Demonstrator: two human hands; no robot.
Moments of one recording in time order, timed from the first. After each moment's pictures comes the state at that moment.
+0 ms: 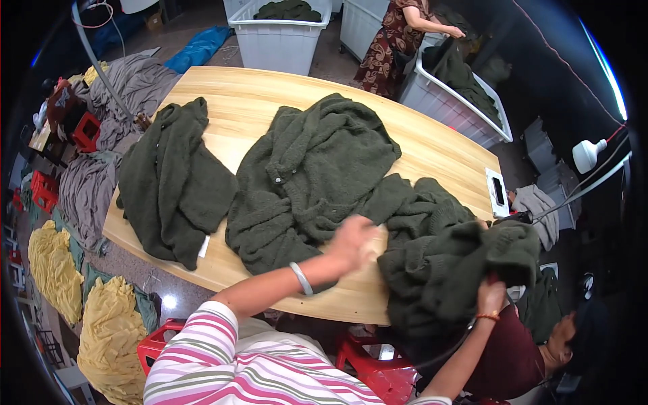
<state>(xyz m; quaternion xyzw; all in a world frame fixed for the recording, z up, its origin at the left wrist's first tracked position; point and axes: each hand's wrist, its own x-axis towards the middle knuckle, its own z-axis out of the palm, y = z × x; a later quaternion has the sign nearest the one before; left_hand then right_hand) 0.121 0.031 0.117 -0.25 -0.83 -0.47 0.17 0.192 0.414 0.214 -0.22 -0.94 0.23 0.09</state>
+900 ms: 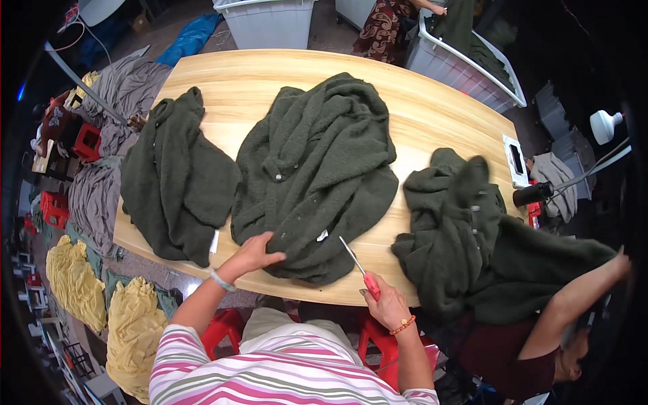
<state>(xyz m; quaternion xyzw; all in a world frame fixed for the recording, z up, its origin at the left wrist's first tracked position) 0.192 -0.181 0.062 -0.05 -0.89 -0.42 -0.19 0.236 0.172 0.165 0.04 -0.93 0.30 -0.23</state>
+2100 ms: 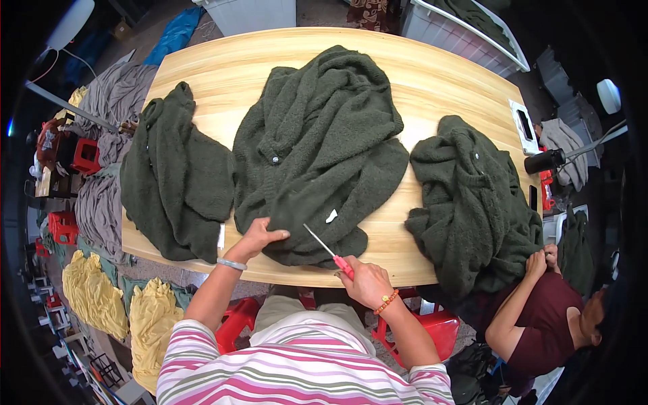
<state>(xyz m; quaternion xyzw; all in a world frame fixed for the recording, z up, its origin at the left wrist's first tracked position) 0.178 -0.186 0.043 0.08 -0.74 -0.61 -0.26 0.224 0.106 0.147 0.10 -0.91 0.27 -0.30</state>
